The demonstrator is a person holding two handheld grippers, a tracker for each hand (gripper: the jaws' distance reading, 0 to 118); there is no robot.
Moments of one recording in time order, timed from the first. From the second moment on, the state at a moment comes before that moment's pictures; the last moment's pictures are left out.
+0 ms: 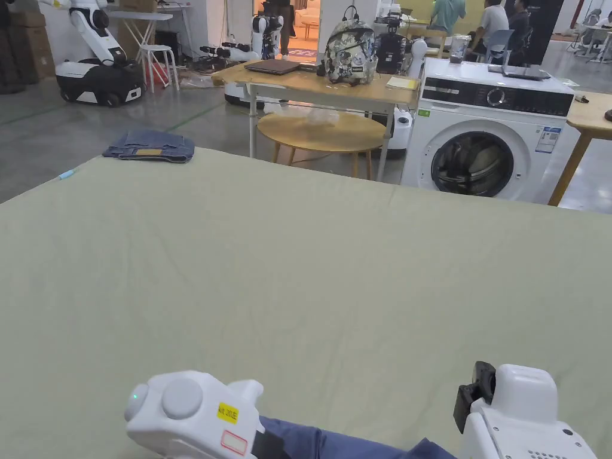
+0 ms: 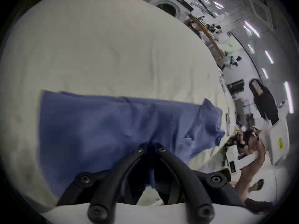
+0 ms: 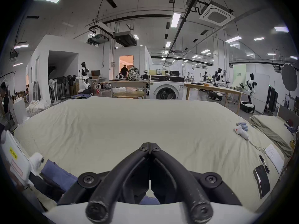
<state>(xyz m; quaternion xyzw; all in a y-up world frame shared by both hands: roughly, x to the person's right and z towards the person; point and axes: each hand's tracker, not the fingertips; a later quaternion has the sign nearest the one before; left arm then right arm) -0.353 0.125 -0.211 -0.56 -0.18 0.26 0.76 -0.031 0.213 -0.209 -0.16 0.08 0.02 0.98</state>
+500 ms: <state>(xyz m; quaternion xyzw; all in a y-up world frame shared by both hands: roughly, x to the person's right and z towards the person) -0.352 0.090 -0.214 -0.52 -0.21 0.36 0.74 -0.028 0.211 -0.208 -0.16 0.07 0.02 0.98</state>
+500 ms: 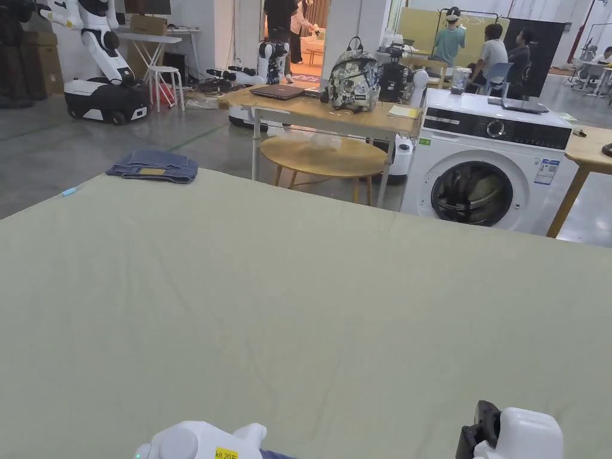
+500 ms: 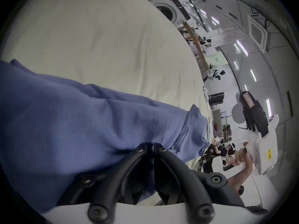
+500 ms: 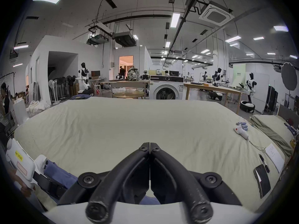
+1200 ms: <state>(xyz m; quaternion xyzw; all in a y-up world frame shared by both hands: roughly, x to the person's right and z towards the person) -0.519 0.115 -0.165 -0.45 -0.16 0.38 0.79 -0.028 0.217 -0.205 -0.13 0.08 0.01 0.99</state>
